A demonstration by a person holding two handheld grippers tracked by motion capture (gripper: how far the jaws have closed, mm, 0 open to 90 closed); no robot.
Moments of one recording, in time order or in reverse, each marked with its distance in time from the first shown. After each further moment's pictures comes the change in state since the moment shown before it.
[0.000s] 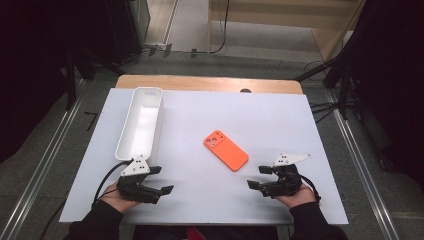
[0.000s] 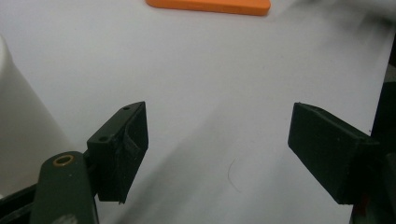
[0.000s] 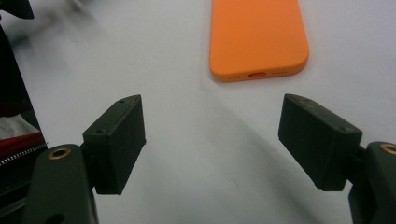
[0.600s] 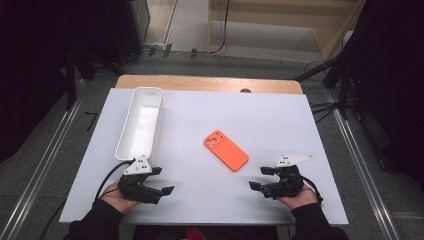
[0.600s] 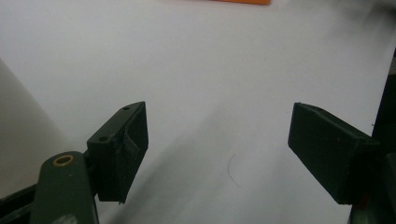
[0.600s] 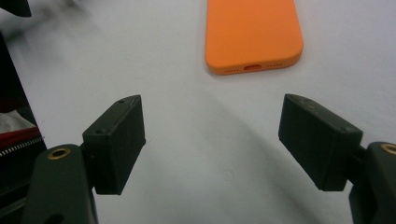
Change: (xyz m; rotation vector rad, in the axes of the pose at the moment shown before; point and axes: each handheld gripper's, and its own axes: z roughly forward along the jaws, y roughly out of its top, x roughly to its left) left arm 0.001 0.003 0.002 0.050 -0.015 -0.015; right arm 0.000 -0.003 -0.003 0.010 -0.017 0.001
